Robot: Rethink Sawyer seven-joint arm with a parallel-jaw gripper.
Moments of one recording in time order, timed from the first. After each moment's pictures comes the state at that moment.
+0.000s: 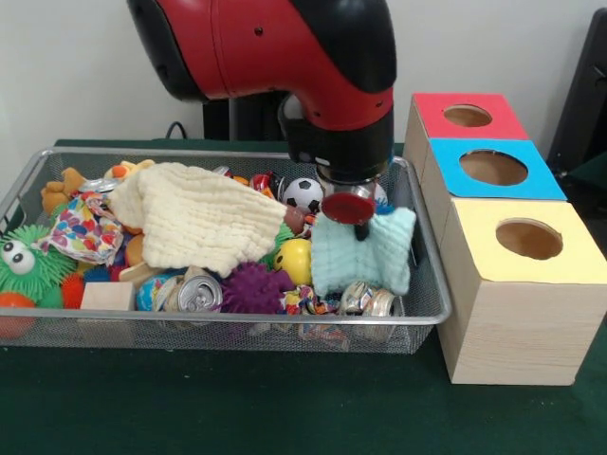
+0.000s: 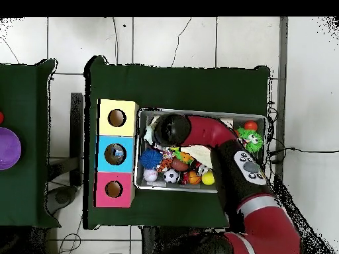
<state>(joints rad) -0.46 -0.47 0.37 1.52 -0.22 0.83 0.37</state>
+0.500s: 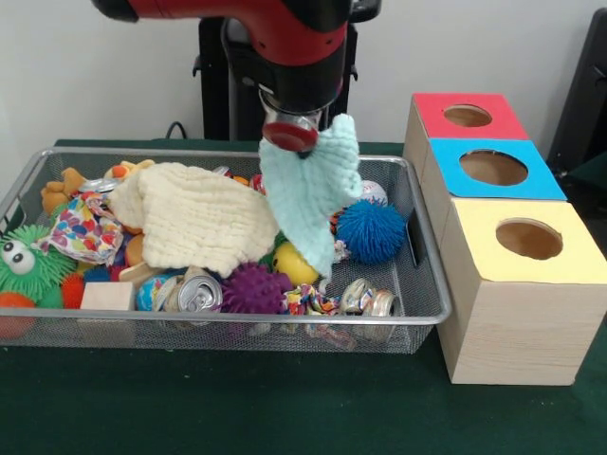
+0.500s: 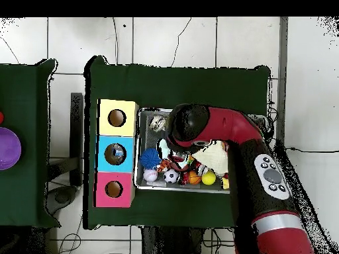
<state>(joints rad) -0.47 -0.58 0.30 1.46 -0.26 1.23 0.37</state>
